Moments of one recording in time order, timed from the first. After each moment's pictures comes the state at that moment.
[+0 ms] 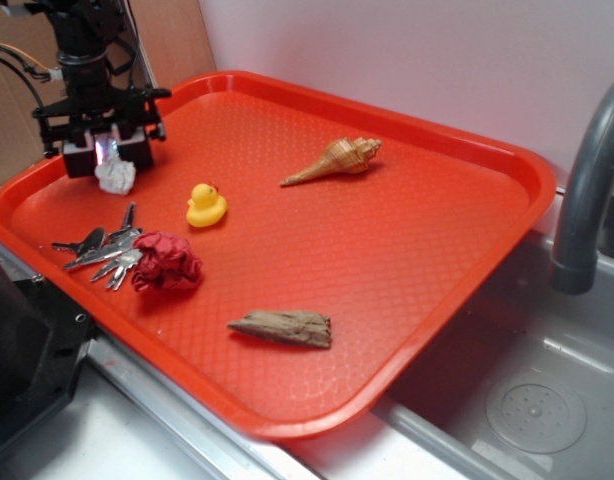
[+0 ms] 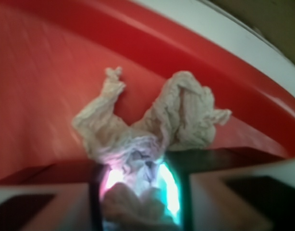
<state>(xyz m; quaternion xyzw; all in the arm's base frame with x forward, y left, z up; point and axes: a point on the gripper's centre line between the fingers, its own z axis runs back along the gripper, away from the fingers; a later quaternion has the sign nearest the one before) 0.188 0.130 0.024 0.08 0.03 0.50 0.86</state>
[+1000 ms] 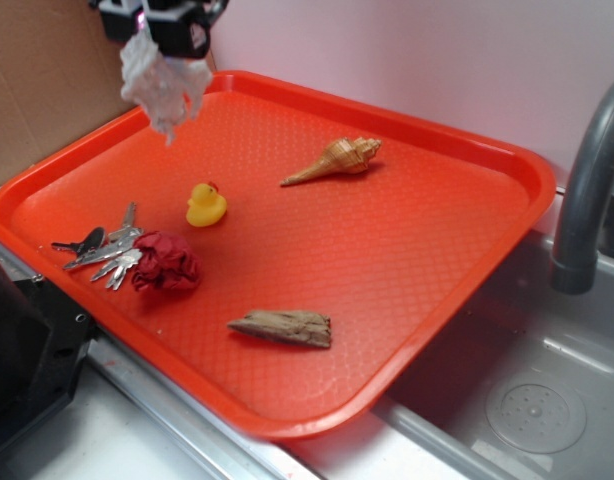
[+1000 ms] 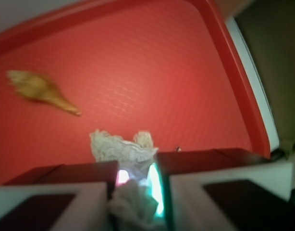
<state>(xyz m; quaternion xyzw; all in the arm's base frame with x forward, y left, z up) 0.219 0.015 0.158 0.04 -0.01 0.17 0.98</state>
